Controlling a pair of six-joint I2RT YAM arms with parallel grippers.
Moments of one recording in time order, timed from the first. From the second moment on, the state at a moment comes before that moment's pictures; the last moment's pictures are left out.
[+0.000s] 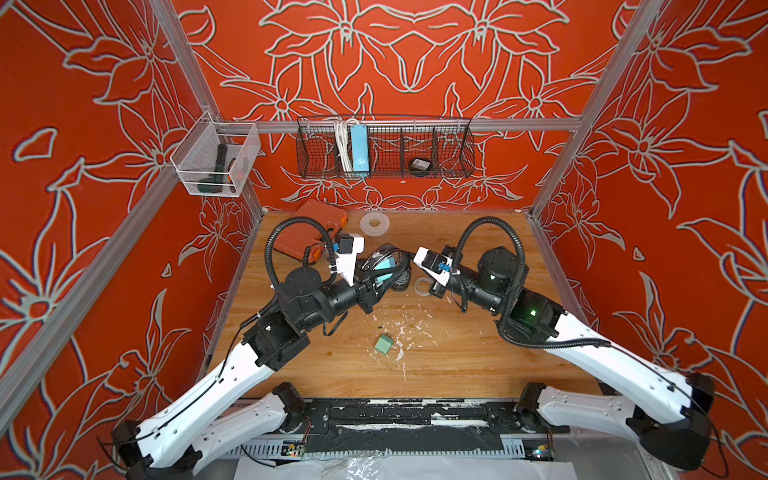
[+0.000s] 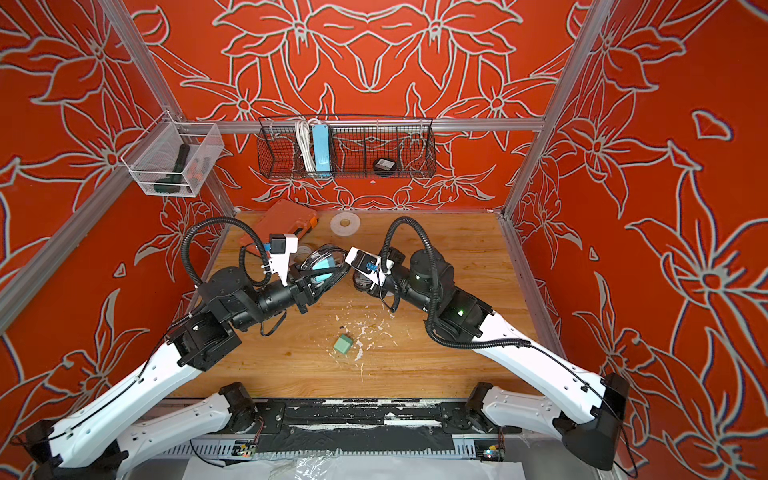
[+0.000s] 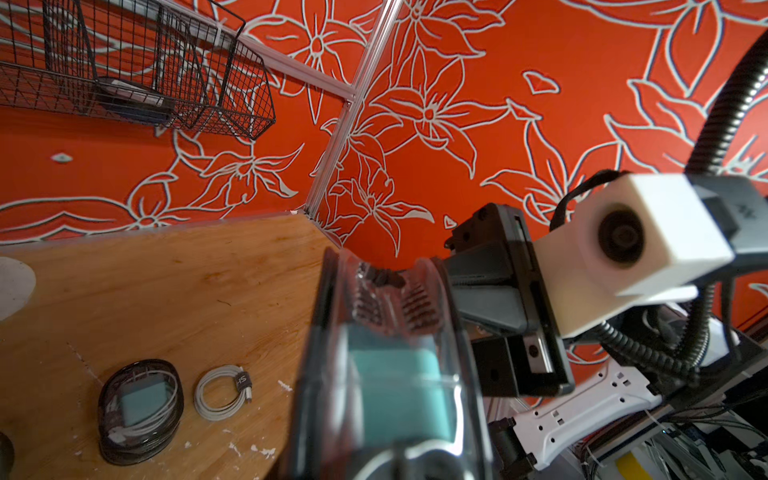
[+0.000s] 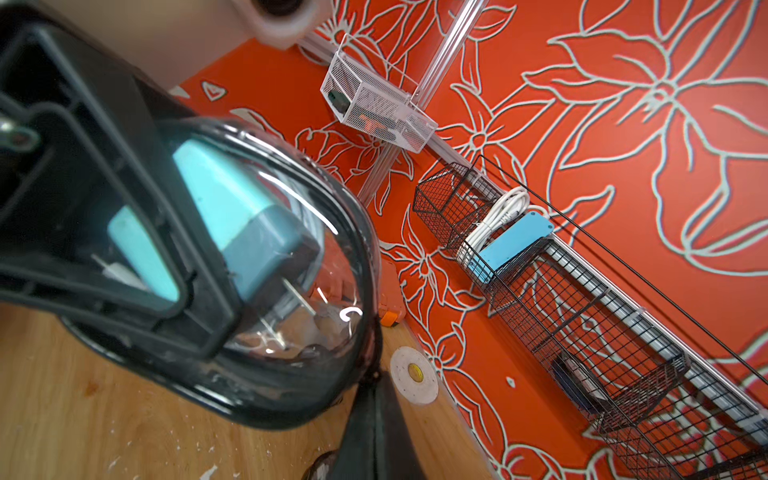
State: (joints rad) left arm -0.71 0.85 0.94 -0.11 0.24 -0.46; right arm 0.89 1.09 1.09 -0.06 -0.09 -0.58
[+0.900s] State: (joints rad) left arm -0.71 1.05 0.96 -0.18 0.18 -0.41; right arm 0.73 1.20 1.17 -0.25 -0.28 -0.95
